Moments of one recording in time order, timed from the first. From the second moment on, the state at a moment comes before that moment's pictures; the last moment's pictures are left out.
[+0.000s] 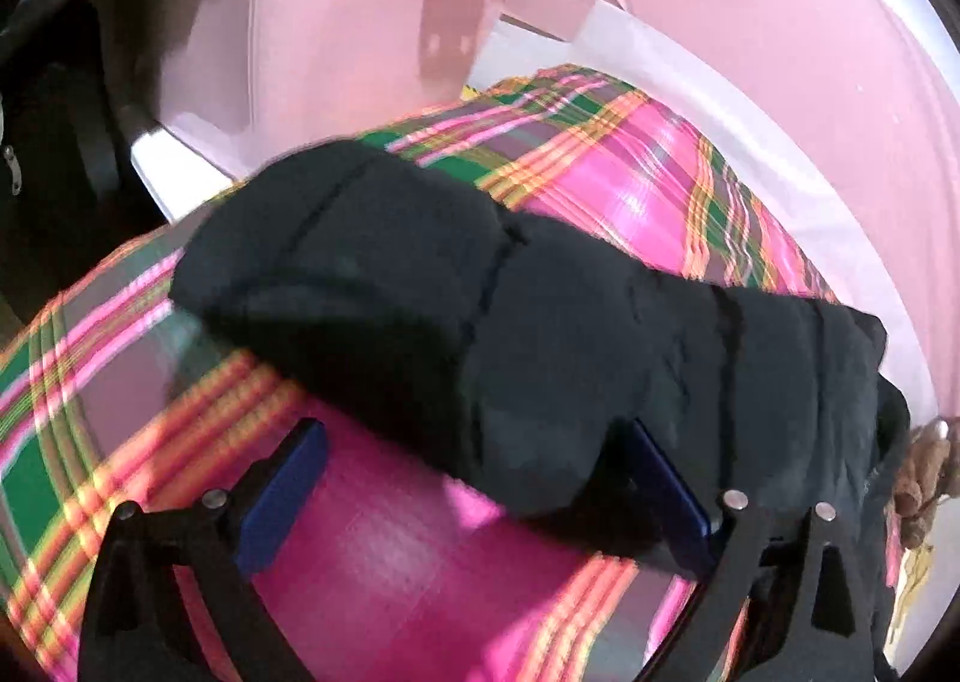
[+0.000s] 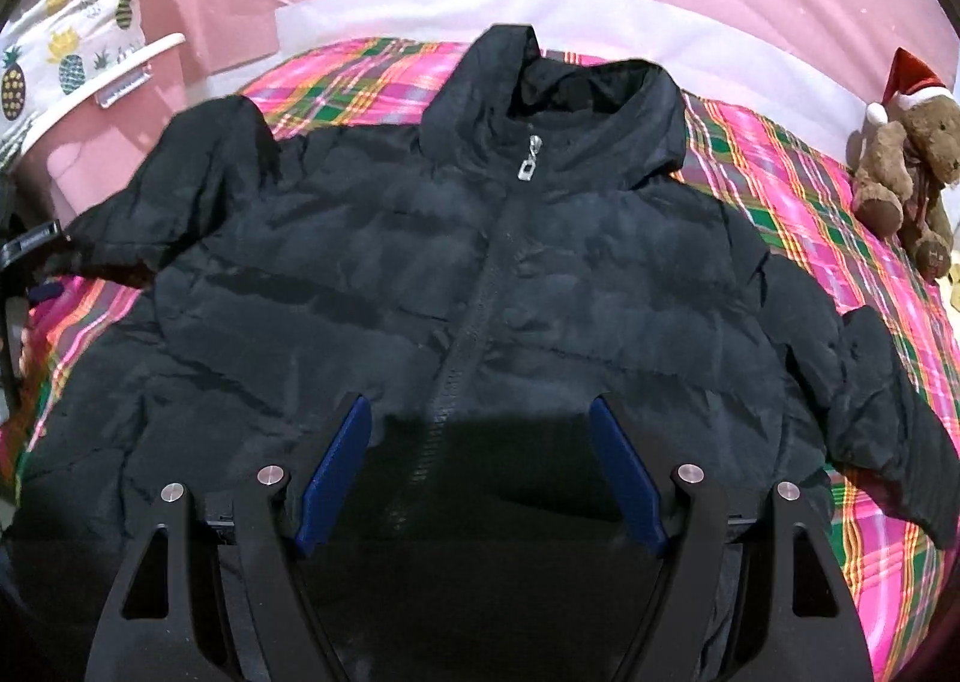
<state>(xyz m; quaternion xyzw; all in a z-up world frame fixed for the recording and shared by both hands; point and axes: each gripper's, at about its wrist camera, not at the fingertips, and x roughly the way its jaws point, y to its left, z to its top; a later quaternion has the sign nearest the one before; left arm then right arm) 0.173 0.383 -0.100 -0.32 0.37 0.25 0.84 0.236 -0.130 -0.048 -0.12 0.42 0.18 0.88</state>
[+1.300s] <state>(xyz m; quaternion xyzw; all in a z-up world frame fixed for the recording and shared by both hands) 0.293 0.039 0.041 -0.19 0.35 -0.14 0.91 0.205 -0.288 -0.042 -0.02 0.41 0.11 0.90</state>
